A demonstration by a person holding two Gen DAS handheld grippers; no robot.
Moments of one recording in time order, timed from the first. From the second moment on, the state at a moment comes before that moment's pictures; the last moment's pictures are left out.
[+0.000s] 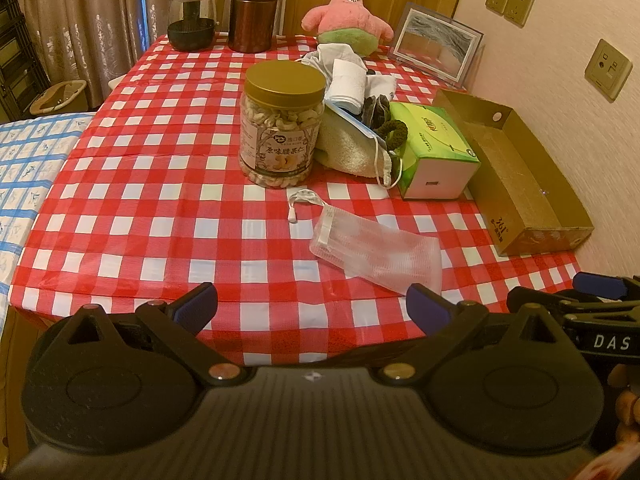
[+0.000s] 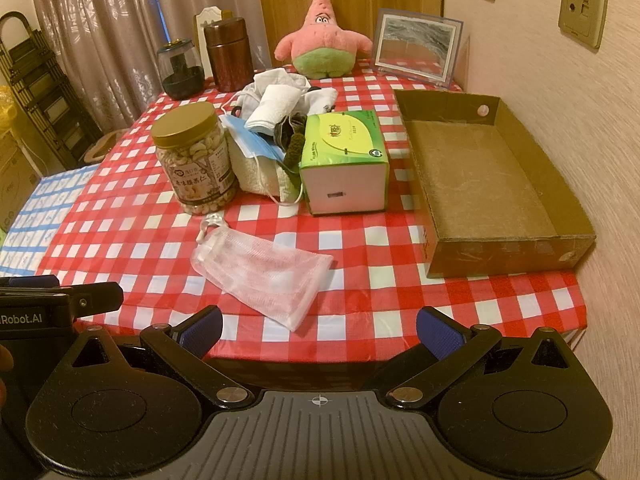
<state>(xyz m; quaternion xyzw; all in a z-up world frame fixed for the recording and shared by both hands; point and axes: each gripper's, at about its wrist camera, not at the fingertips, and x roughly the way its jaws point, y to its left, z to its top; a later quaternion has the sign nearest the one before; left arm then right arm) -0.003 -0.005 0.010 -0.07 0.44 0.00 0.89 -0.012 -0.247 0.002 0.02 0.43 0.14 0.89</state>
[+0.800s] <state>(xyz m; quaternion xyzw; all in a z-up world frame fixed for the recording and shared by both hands) 0.025 0.018 -0.002 -0.07 0.45 -0.04 0.89 0.015 -0.223 -0.013 -0.08 0.39 0.24 0.89</state>
